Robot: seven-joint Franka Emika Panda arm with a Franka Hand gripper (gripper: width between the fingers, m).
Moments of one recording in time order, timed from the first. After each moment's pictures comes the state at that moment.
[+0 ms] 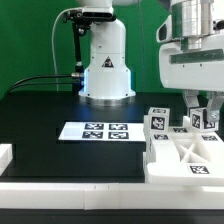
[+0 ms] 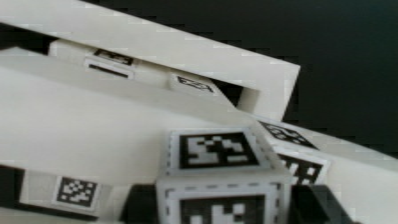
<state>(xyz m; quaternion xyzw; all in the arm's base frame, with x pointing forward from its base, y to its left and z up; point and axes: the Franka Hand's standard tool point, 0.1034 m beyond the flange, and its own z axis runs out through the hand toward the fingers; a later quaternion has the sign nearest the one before) 0.587 0.117 0.116 -0.82 0.56 -0.06 0.07</state>
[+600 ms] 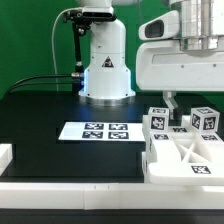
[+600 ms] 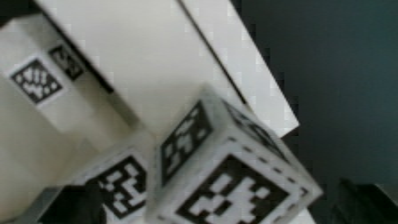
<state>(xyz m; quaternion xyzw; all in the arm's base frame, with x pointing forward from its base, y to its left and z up) 0.594 0.112 0.116 -0.97 0.23 -0.06 0.04</state>
